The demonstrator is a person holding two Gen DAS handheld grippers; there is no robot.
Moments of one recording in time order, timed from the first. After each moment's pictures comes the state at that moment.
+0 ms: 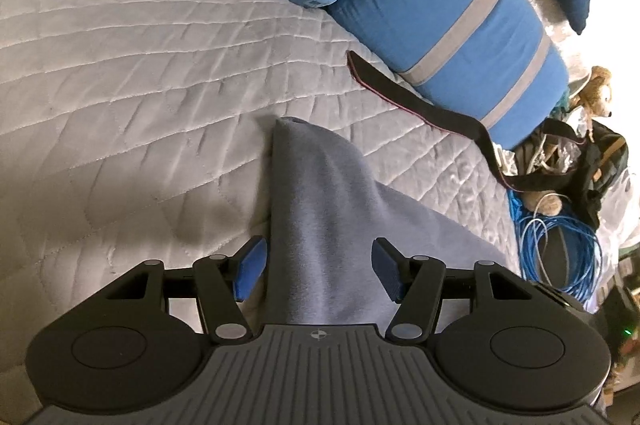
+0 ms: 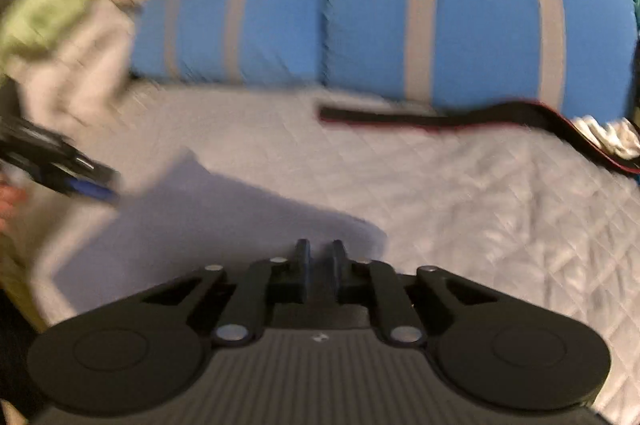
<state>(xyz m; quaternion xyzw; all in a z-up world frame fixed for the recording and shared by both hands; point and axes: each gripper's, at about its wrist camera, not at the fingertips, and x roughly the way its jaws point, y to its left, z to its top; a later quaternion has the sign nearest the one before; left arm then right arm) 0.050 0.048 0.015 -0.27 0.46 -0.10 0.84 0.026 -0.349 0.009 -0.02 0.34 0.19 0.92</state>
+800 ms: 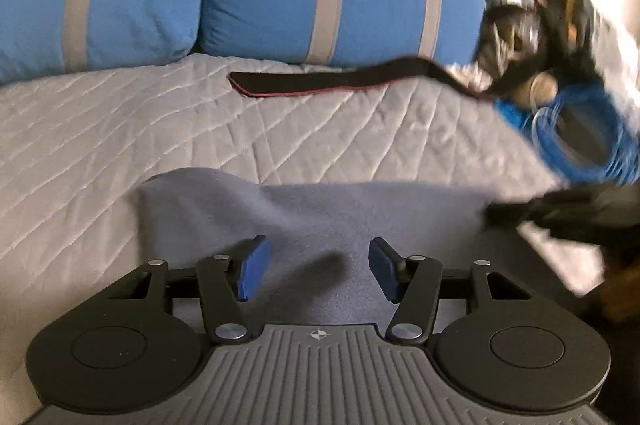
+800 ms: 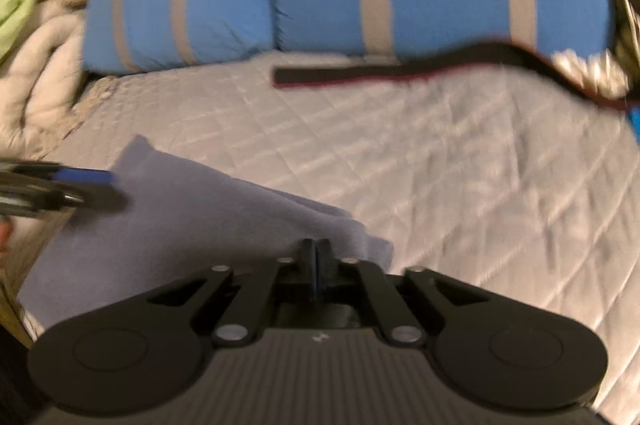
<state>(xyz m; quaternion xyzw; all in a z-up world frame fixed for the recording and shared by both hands) 0.065 -0.079 0.011 0.01 0.39 -0.16 0.91 0.033 -0.352 0.001 0.02 0.36 0.19 0.91</state>
